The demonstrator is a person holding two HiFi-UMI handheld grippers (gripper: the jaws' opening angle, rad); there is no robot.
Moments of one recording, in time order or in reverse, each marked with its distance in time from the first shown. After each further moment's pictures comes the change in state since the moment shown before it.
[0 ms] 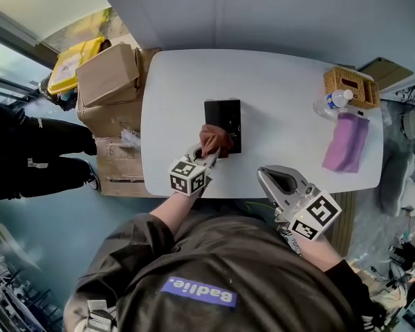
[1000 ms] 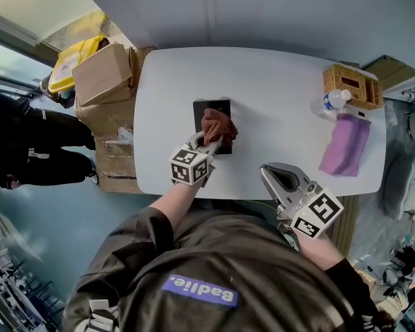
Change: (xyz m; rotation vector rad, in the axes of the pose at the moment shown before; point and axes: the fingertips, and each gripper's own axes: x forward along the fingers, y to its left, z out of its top) left arm 0.052 -0.011 0.029 -0.004 -0.019 0.042; right arm -0.028 -0.047 -0.004 0.030 0.000 0.019
